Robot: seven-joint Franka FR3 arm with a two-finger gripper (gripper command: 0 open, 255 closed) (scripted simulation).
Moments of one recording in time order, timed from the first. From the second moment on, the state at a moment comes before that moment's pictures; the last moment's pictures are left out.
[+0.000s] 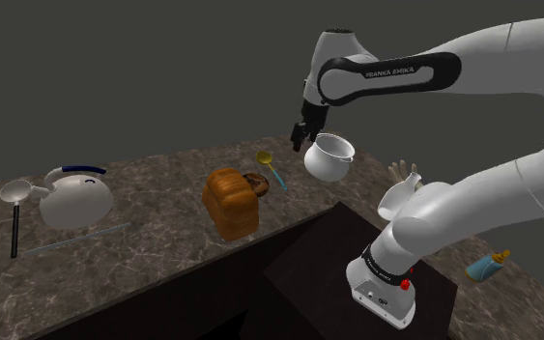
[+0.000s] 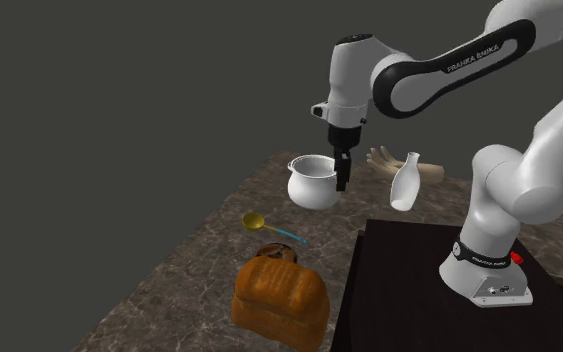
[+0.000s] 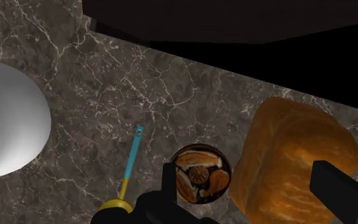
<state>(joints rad) -0.07 -0.48 0.04 -2.50 -0.05 2.02 -0.04</state>
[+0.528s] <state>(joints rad) -0.12 -0.20 0.03 -2.47 -0.12 2.28 0.02</state>
